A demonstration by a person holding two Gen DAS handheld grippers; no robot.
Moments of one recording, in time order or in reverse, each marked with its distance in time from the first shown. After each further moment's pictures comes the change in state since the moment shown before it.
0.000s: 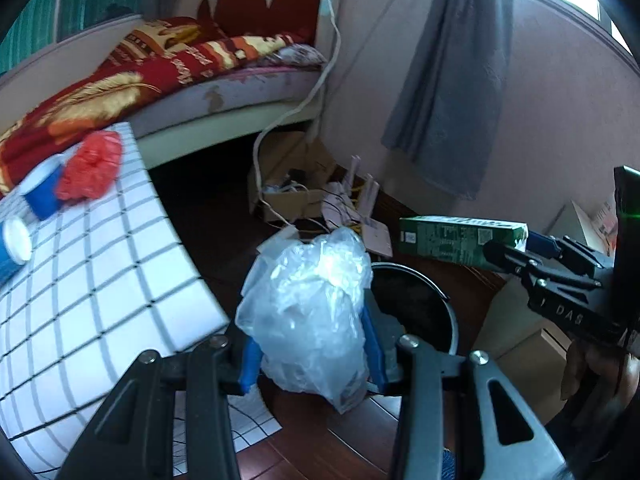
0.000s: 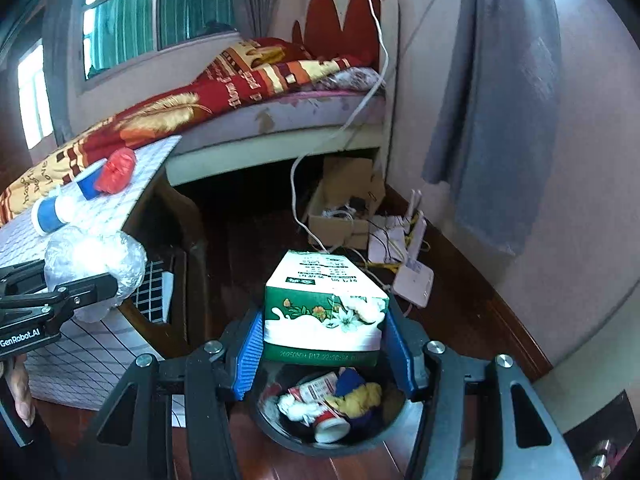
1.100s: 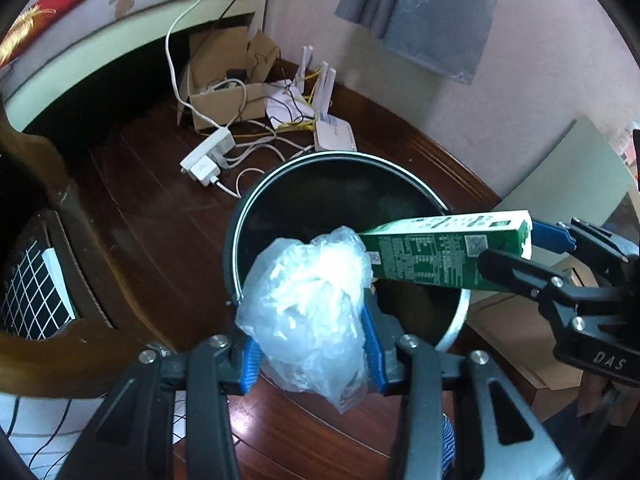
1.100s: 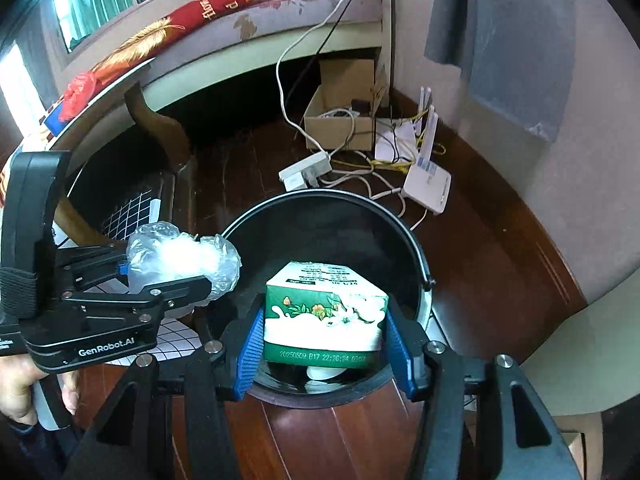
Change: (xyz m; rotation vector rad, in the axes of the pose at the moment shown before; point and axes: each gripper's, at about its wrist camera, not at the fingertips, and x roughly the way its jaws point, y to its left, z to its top) left arm 0.143 -0.050 -0.047 0.062 0.324 -0.120; right arm 0.090 -0.048 -0.072 0.058 0.286 0.093
